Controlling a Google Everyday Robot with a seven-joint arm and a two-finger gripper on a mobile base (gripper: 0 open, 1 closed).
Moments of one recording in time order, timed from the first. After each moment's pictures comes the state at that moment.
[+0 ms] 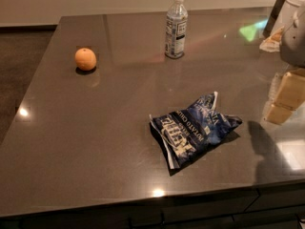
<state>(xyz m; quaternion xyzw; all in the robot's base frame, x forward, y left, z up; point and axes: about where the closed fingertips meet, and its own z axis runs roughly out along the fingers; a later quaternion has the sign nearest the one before) 0.438 -0.217 0.976 -0.60 0.78 -0.03 0.16</state>
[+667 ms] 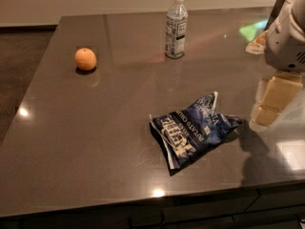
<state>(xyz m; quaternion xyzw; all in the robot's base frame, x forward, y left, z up) 0.442 -0.198 0.968 -0.63 0.76 -0.03 0.16</state>
